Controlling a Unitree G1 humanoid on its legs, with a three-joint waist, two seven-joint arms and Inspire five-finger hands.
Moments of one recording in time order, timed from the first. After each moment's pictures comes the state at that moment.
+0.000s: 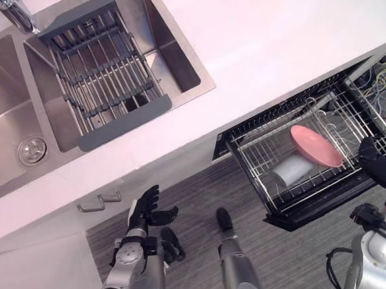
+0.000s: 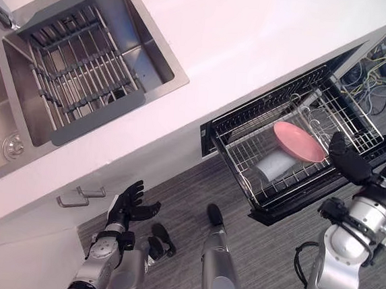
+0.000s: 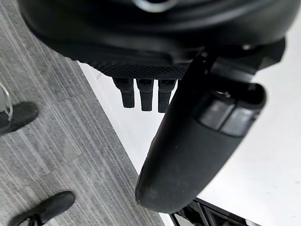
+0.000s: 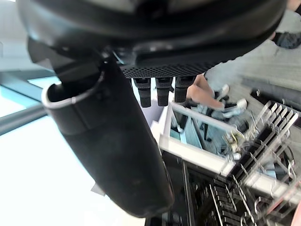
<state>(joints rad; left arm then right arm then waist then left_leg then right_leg) 0.05 0.01 -0.02 0.55 -0.10 -0.16 0.15 0.16 -0.17 -0.53 -0.29 0.04 -0.11 -0.35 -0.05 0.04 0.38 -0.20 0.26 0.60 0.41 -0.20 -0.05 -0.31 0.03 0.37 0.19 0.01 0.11</state>
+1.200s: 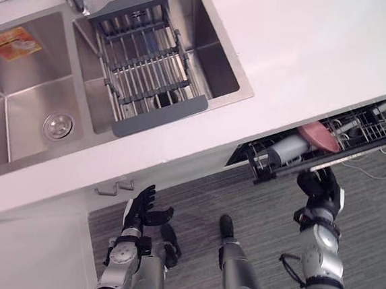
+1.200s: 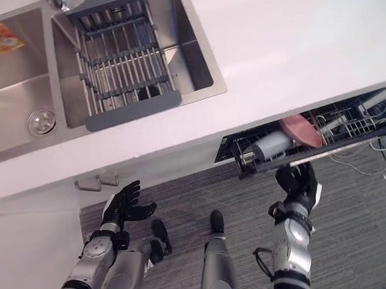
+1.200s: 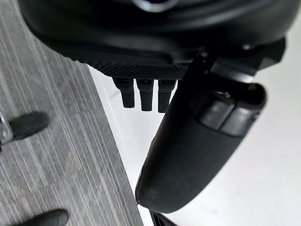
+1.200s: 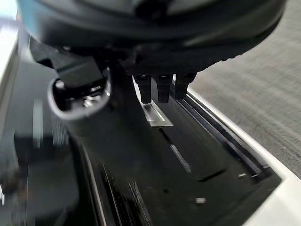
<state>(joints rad) 0.04 0.06 -0.01 0.56 -0.08 -0.16 0.11 -0.20 -0.29 -0.24 0.37 0.41 -0.03 -0.23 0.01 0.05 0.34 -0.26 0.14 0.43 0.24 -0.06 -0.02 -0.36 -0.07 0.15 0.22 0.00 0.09</state>
